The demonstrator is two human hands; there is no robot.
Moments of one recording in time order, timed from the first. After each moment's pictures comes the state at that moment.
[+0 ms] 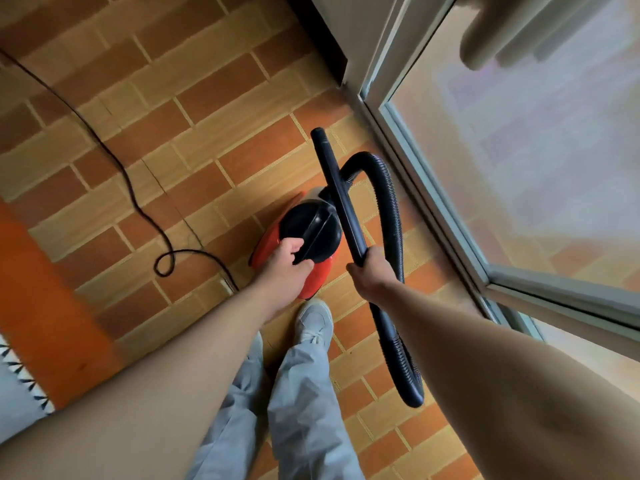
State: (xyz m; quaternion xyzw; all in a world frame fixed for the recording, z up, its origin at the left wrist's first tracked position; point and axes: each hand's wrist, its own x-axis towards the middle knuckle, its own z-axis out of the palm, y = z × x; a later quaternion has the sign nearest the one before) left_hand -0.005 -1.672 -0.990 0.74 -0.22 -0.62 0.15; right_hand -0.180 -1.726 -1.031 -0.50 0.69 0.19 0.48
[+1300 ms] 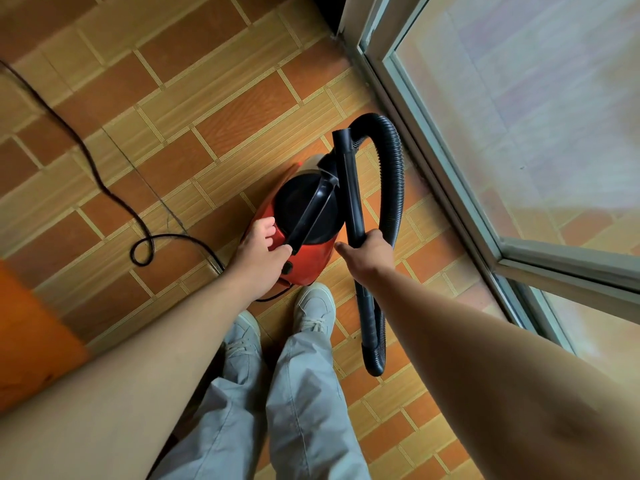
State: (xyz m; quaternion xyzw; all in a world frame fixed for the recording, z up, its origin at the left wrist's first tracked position) left_hand 0.030 -1.650 -1.049 0.76 -0.24 -0.59 0.14; right_hand -0.165 -1.704 -1.098 -0.43 0.76 0.13 0.46
